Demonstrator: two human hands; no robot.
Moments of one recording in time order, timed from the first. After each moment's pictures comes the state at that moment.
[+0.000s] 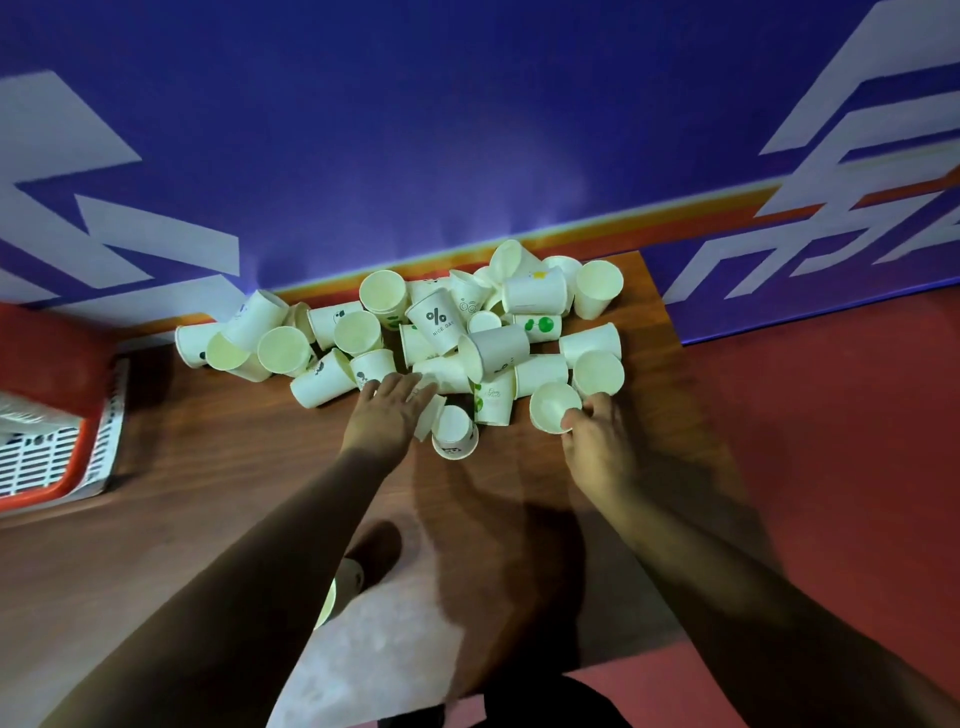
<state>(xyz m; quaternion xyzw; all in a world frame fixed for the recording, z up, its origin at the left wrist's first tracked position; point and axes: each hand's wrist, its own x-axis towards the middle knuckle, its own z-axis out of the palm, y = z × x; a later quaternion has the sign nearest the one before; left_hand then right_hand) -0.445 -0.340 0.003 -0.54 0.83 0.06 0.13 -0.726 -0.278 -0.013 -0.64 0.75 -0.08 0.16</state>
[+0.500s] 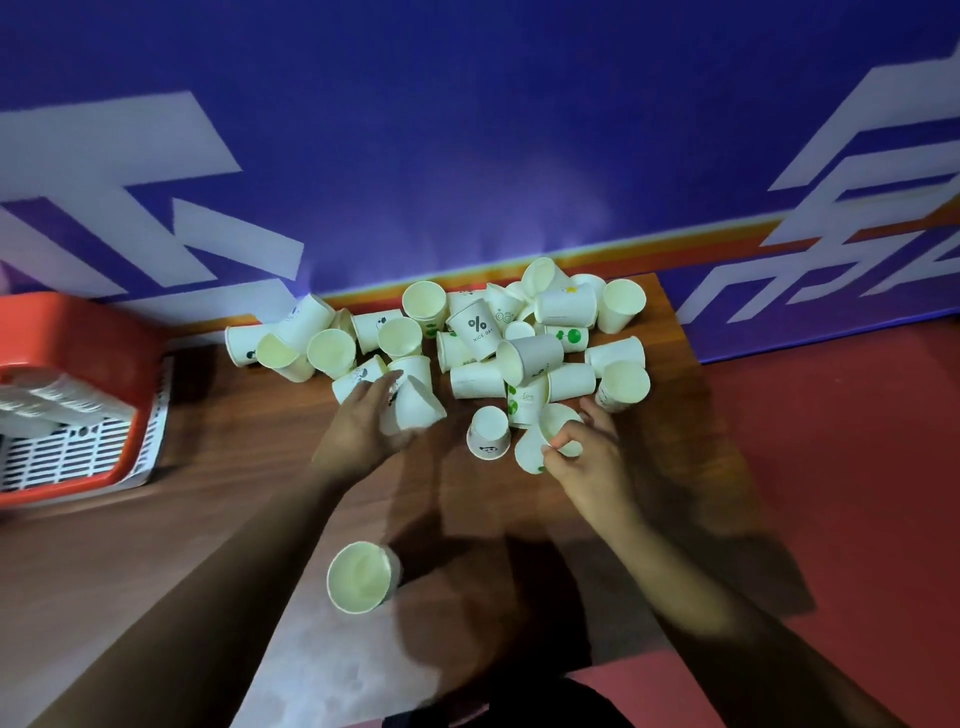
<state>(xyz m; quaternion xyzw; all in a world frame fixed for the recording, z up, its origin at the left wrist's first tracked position) -0.359 -0.314 0.034 -0.61 0.72 0.28 -0.16 -0.656 -0.241 0.040 -0.56 0.72 -0.31 0.29</state>
